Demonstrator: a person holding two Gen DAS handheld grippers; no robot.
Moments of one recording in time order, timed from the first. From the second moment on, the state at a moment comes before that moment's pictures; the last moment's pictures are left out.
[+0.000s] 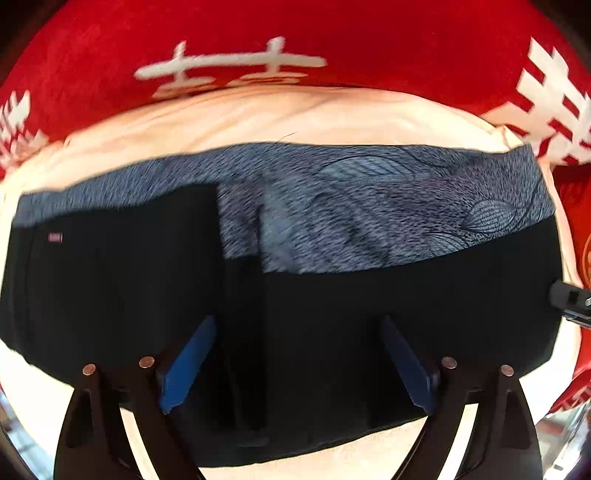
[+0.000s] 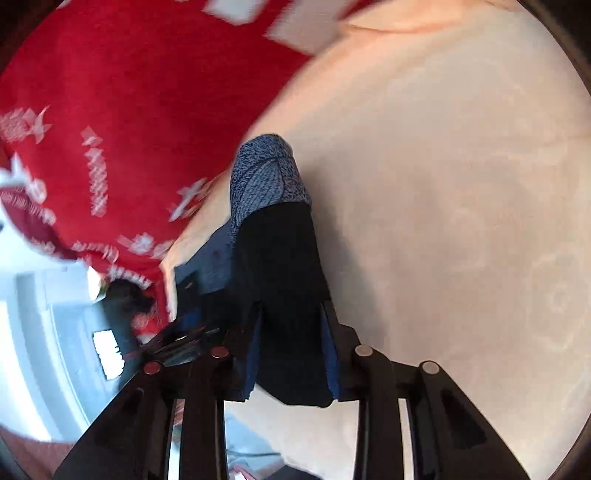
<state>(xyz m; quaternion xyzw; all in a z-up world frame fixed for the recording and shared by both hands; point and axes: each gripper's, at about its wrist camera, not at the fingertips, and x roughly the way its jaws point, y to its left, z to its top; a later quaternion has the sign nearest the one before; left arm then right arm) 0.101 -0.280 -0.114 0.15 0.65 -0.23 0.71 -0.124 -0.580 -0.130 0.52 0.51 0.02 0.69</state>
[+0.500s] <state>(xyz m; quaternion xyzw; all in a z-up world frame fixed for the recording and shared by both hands) 0.086 -0.211 -0.023 0.08 0.64 -0.23 0.73 -0.123 -0.560 -0.098 0.37 0.60 -0.10 0.70</state>
